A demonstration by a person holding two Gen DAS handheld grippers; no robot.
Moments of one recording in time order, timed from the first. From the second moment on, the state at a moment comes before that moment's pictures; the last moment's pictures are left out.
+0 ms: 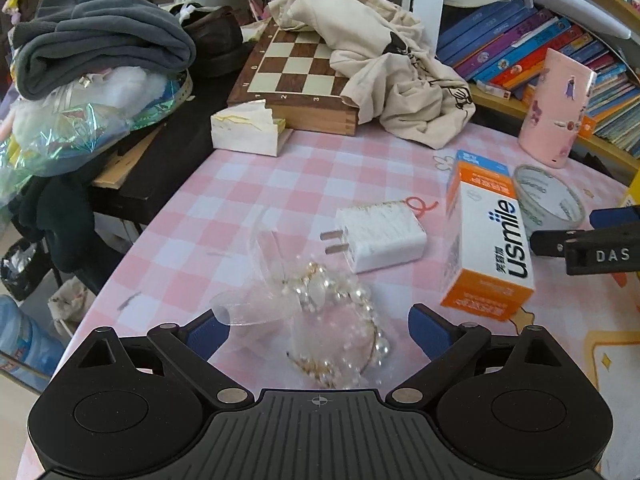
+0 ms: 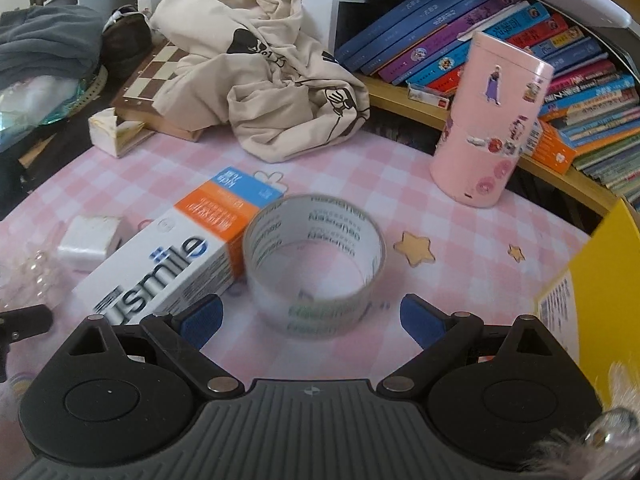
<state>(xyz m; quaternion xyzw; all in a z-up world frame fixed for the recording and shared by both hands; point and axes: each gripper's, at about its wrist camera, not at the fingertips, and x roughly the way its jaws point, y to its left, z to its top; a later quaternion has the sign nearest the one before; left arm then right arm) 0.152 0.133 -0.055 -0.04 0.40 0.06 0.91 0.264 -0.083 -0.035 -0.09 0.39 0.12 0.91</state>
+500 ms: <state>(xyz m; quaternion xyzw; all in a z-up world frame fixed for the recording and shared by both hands) 0.166 0.132 -0.063 -0.02 0.42 0.06 0.91 0.304 -0.079 -0.047 -0.10 0.38 0.13 0.91</state>
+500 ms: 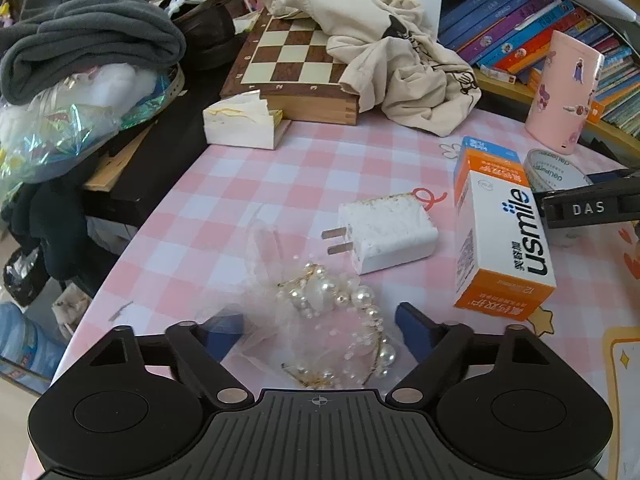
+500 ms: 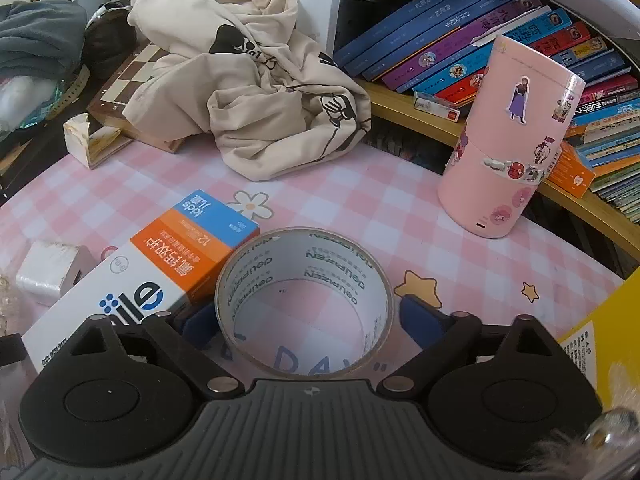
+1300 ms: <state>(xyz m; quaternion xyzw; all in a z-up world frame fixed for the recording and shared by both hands) 0.128 0.154 -0.034 -0.13 0.38 0.05 0.91 0.252 -0.095 -0.019 -0.07 0.38 0.14 0.91</state>
